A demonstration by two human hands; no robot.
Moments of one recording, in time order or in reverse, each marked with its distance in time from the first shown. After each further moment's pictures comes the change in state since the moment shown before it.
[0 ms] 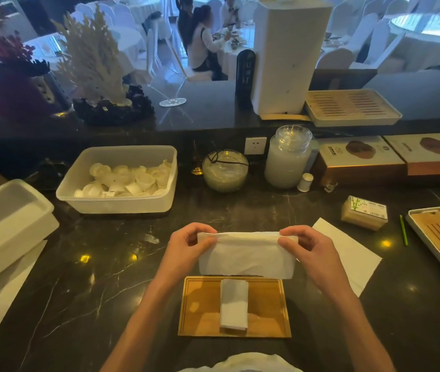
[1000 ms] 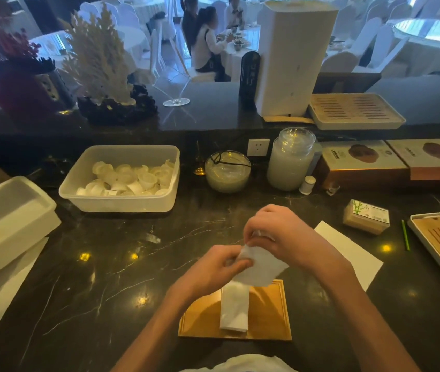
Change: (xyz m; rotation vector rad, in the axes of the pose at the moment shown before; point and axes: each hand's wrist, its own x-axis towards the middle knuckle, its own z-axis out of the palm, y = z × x) left_hand -0.008 0.003 0.036 0.309 -0.521 0.161; right_hand 0.031 -0.067 0.024 -0.900 -0.519 -0.699
